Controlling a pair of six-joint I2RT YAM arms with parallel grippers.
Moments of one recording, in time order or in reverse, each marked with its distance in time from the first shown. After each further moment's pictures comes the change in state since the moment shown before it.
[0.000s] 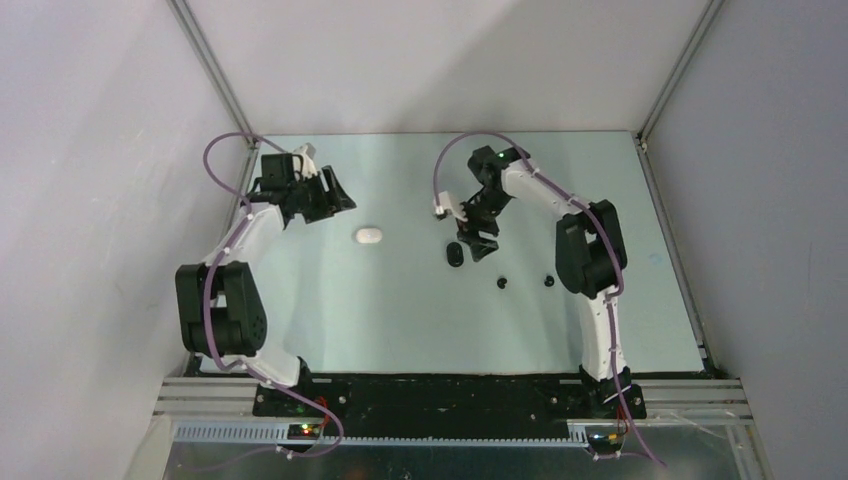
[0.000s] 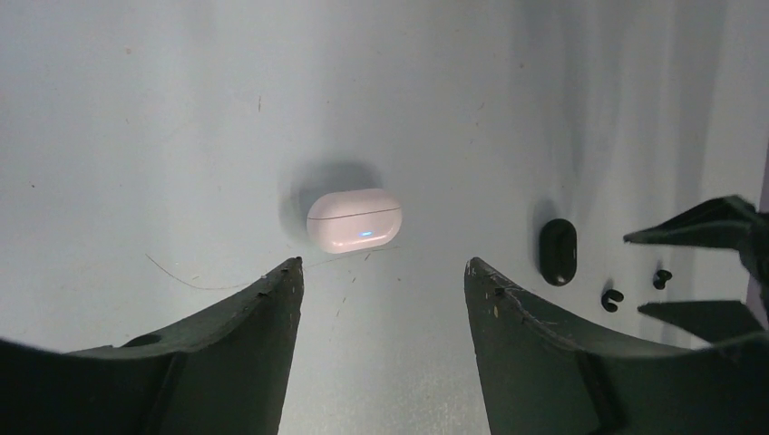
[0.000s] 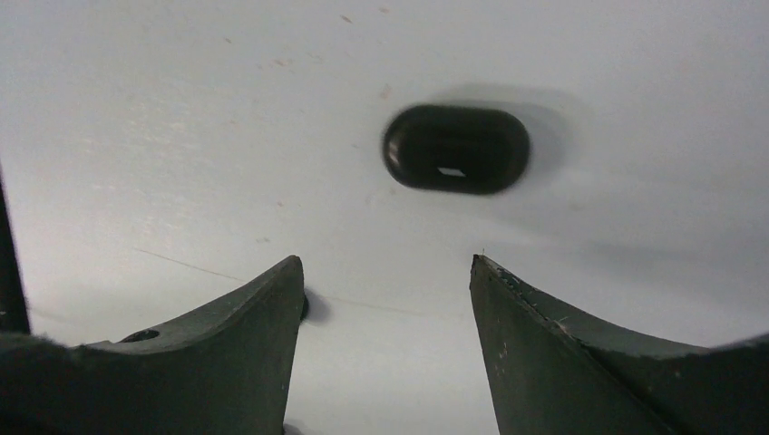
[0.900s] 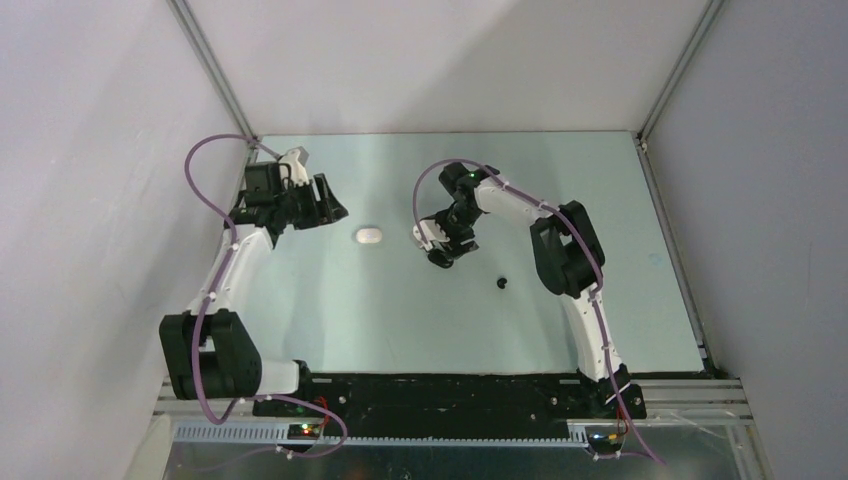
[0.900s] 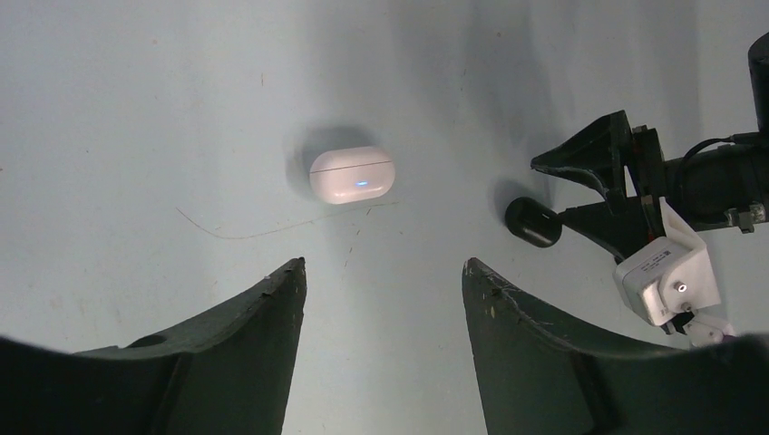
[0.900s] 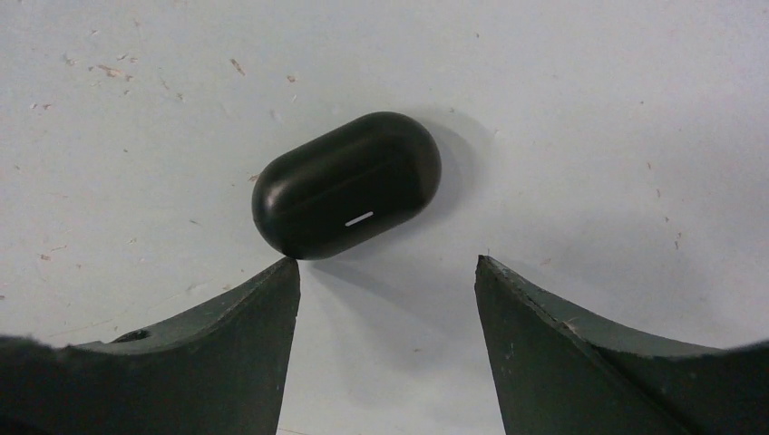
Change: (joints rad) left arm 0.014 -0.238 -0.083 -0.083 0.003 0.110; right arm 0.094 0.089 -0.017 0.267 0.090 -0.388
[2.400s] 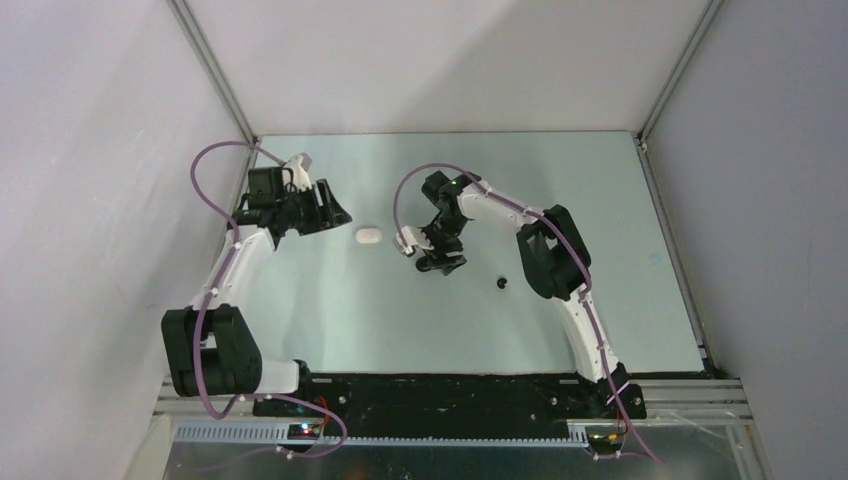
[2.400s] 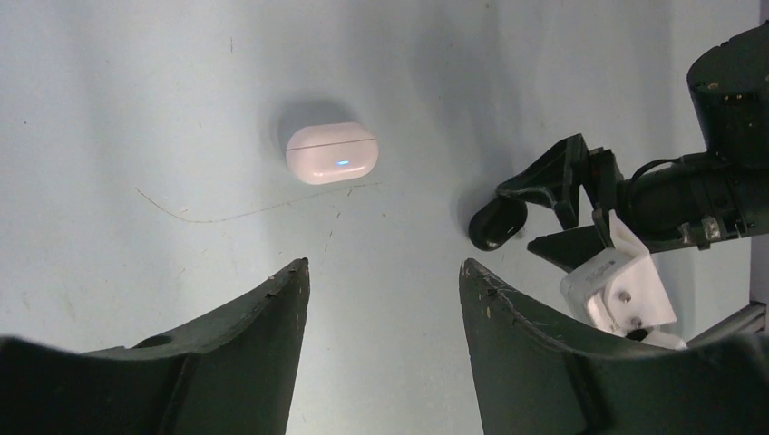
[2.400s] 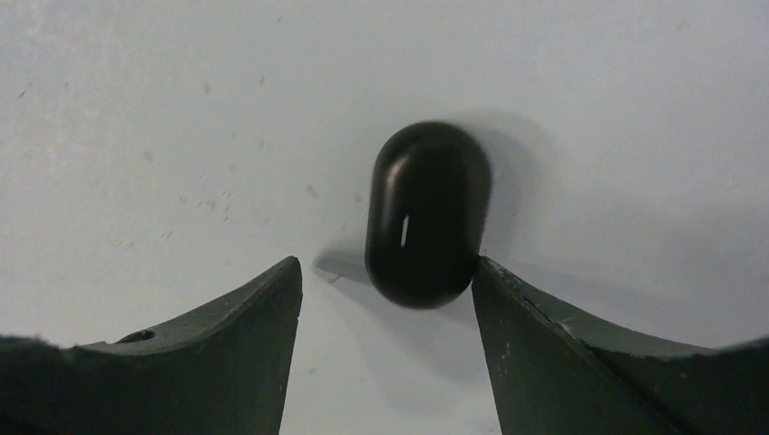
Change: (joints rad) left arm 0.003 0.019 -0.027 0.002 0.054 -0.031; right arm 0.089 0.052 0.066 -0.070 -0.038 0.211
